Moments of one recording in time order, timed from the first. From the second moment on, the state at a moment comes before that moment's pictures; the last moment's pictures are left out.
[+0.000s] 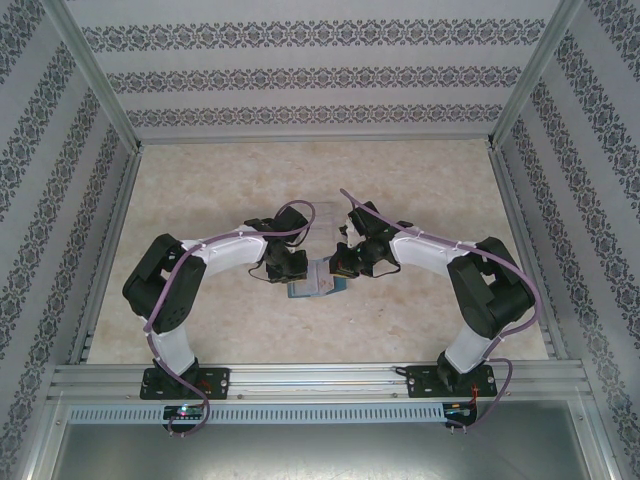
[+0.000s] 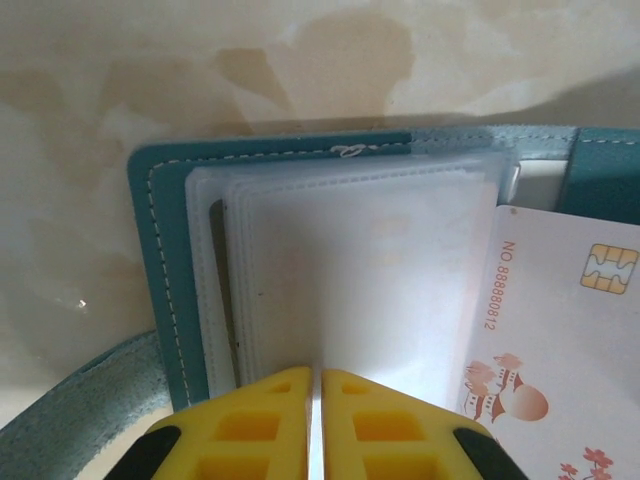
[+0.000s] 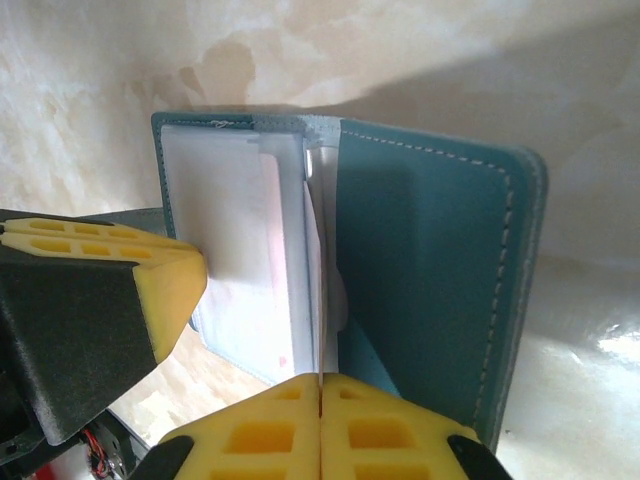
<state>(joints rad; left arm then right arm) -0.62 1.79 1.11 -0.63 0.23 -0.77 0.55 1.69 0.96 -0.42 -0.54 0.67</state>
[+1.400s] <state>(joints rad) -0.44 1.39 0.86 -0.56 0.19 -0.77 0.49 1.87 1.59 -0.87 -0.42 -0.58</state>
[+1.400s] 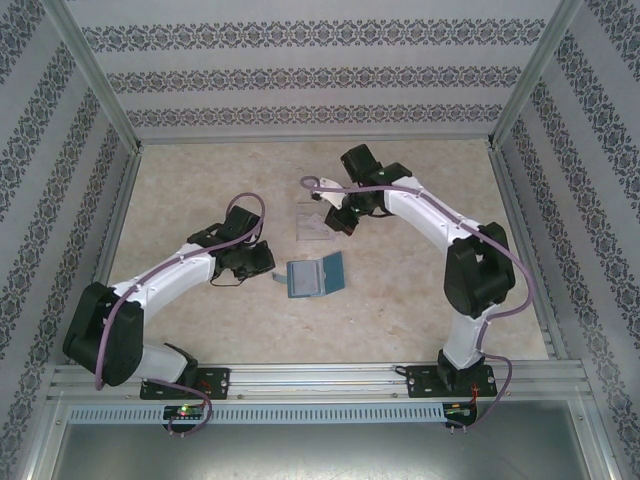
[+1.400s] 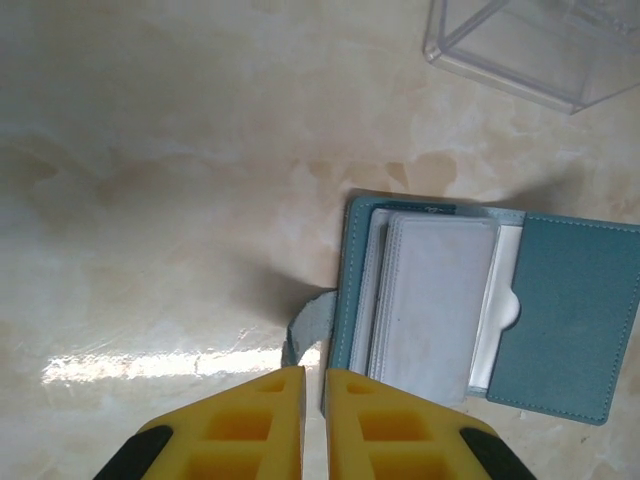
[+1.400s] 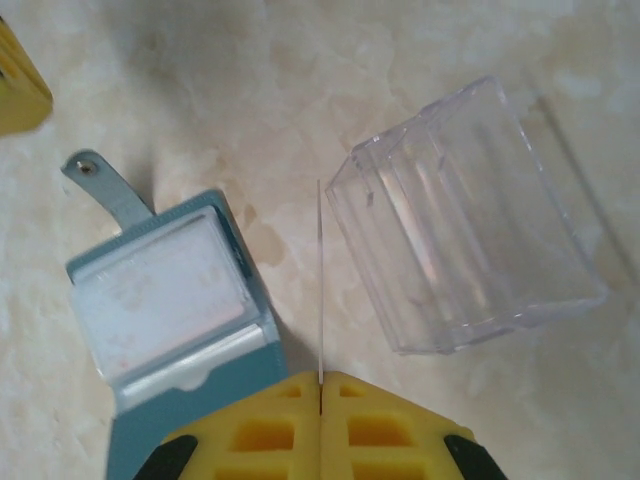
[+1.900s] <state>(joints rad) -0.40 1.33 0.82 -0.56 0.18 -0.77 0.50 2.19 2.09 -1.20 -0.34 -0.92</state>
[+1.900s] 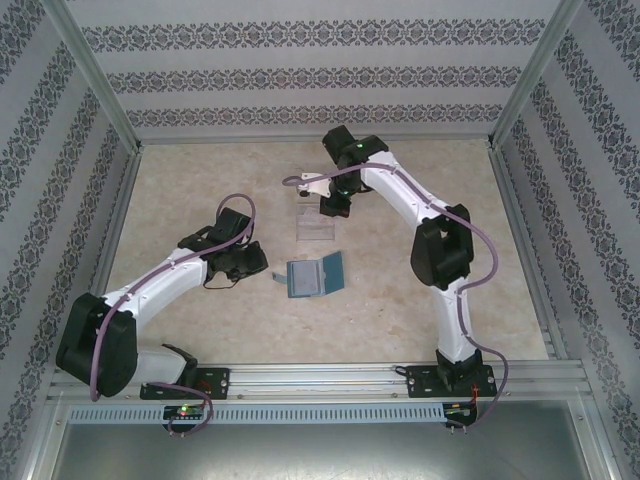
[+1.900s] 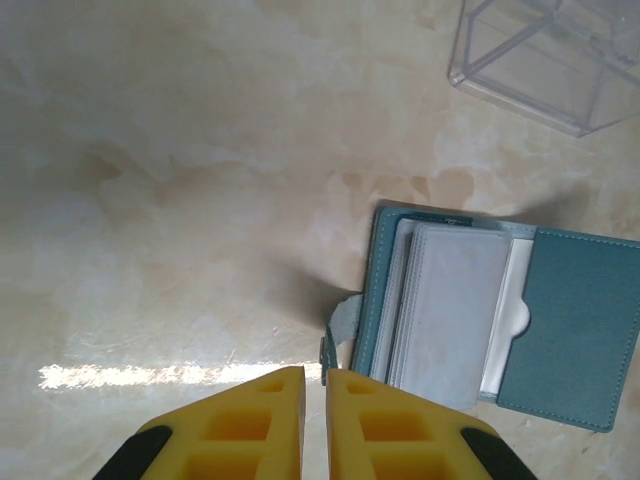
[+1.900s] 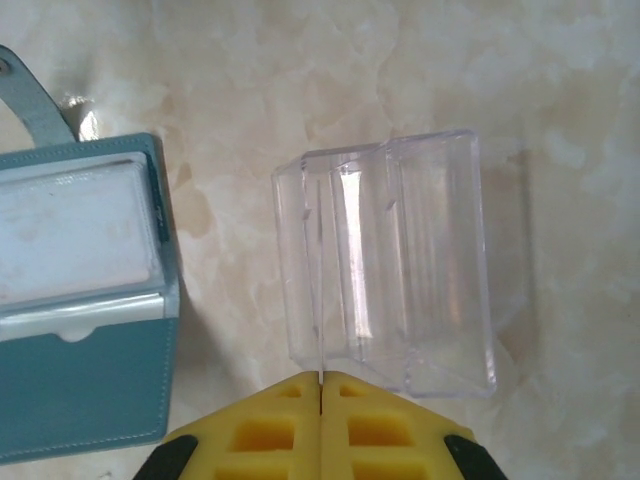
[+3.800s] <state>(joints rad) -0.35 1.34 0.78 -0.56 0.21 -0.77 0.54 2.42 2.37 -1.37 -0.26 -0.66</state>
